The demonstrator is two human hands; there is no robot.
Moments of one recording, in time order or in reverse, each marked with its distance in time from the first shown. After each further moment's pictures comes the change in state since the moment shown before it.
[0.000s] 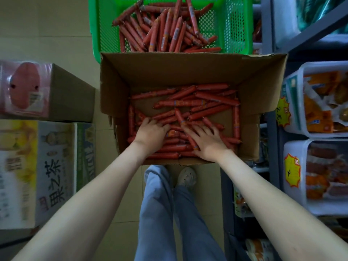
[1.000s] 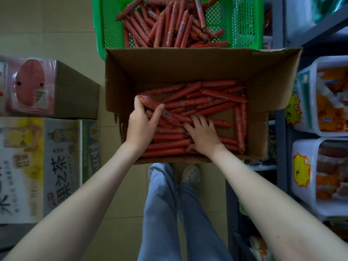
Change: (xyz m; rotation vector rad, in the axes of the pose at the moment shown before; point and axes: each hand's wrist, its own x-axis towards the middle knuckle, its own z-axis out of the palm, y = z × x) left_hand -0.026 -0.008 -0.049 -1.083 0.551 -0.488; right_hand 0.026 -0.025 -0.005 -0.054 0.091 0.024
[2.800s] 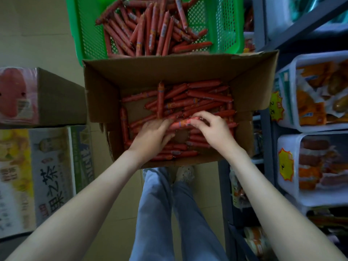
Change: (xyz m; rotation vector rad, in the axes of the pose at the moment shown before) left_hand 0.001 -0.023 0.041 0.527 -0.456 0.512; right_hand -0.049 0.029 -0.070 1.064 0.330 0.251
